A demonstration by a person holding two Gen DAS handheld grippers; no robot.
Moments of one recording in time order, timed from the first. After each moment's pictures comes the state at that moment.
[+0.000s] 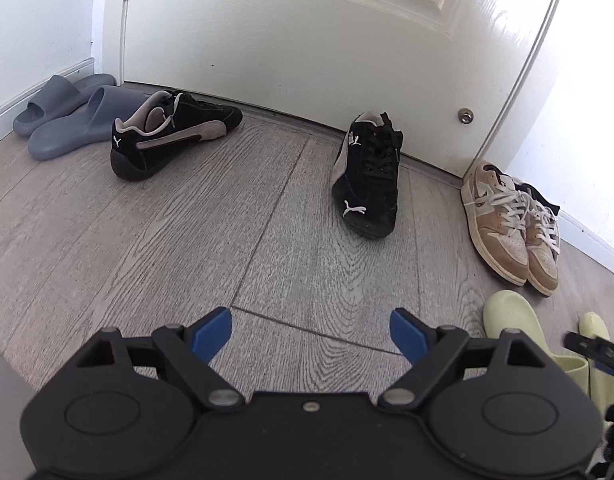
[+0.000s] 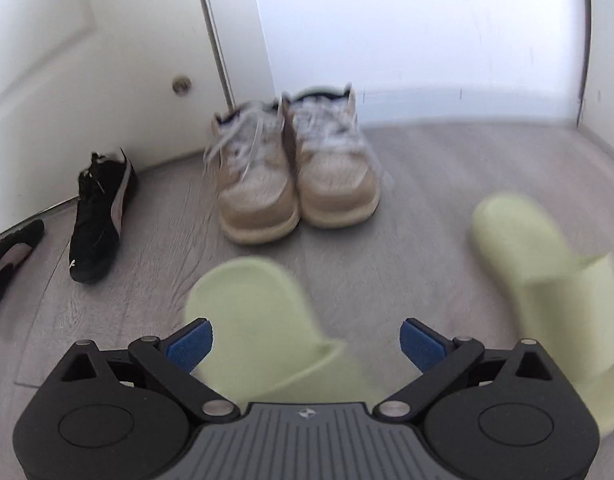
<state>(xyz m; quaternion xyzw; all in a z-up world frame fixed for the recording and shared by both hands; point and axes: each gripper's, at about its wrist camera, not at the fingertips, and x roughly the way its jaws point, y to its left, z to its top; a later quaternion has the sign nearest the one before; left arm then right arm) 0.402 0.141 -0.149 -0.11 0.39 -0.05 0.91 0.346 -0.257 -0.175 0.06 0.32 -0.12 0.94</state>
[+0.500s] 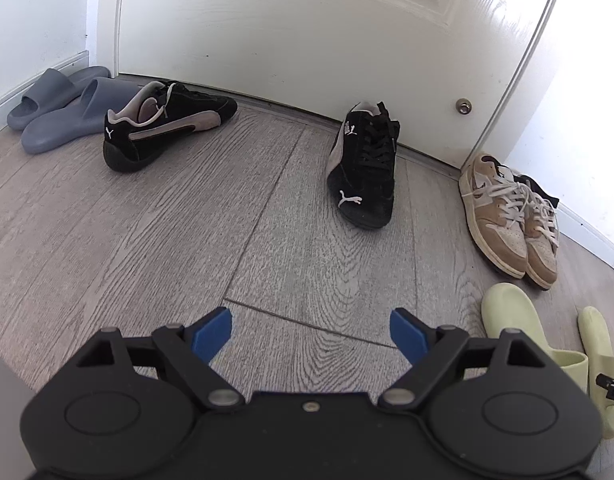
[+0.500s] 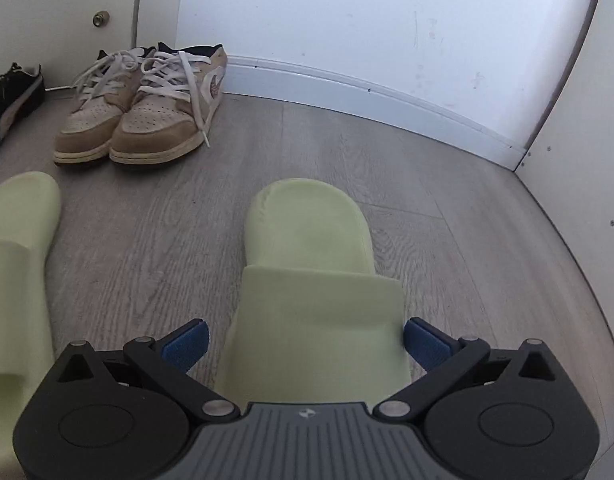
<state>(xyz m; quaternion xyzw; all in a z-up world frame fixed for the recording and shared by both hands) 0.403 0.135 -0.151 -0.11 0.40 -0.05 0.91 0.341 -0.368 -0.221 -0.06 0.40 -0.17 0.90</state>
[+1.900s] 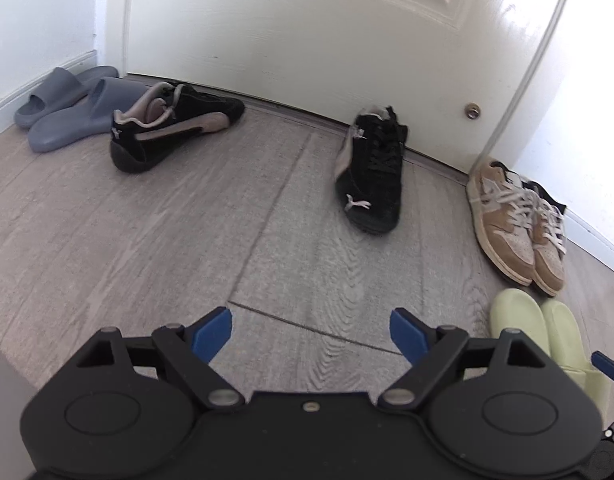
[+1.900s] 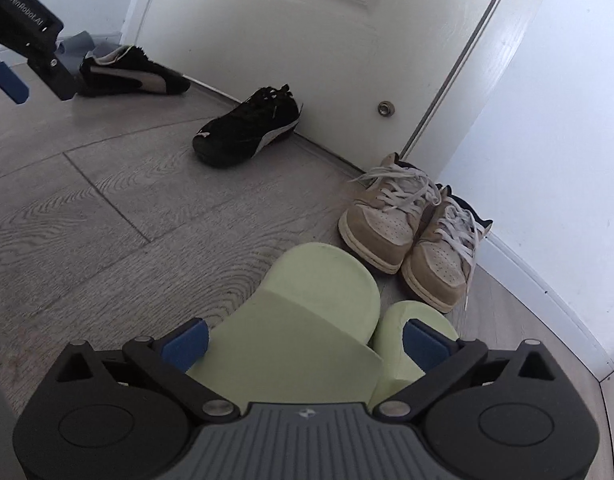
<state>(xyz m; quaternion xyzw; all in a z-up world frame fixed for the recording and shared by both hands) 0.409 0.139 -0.152 -0.10 0.39 -0.02 0.91 0.339 -0.160 -0.220 -0.21 0.30 0.04 0.93</state>
